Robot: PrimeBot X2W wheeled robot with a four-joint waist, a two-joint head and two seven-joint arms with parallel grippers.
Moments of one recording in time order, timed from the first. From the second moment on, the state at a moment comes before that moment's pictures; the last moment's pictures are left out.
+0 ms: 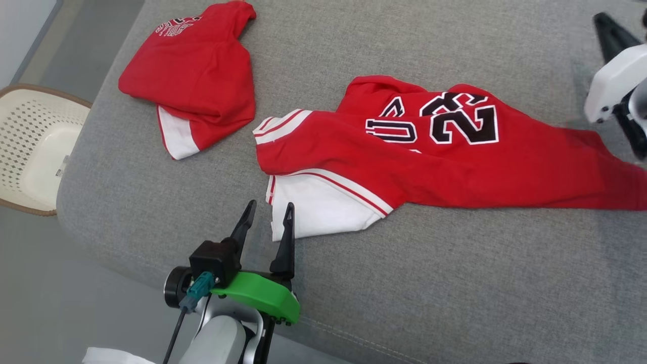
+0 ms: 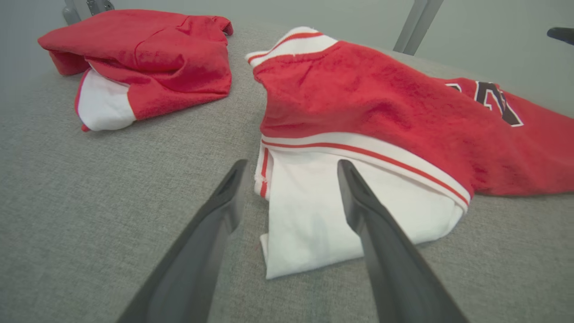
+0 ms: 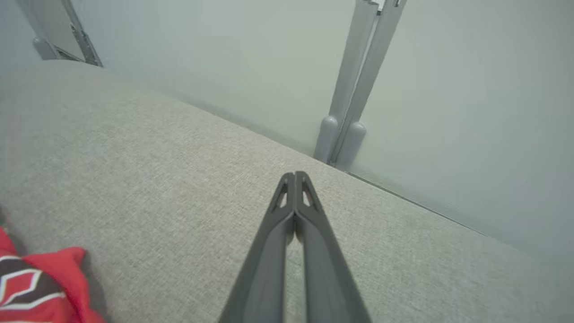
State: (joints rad) left arm -0.26 0.05 -0.46 0.34 -0.44 0.08 -0.26; right arm -1.08 -0.52 0.71 0.99 0.64 0.13 -0.19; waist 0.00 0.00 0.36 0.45
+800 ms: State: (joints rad) left arm -0.26 0.05 -0.51 0.34 -0.47 0.08 -0.26; right arm -1.01 -0.52 0.96 0.75 0.86 0.13 0.04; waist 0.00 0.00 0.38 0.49
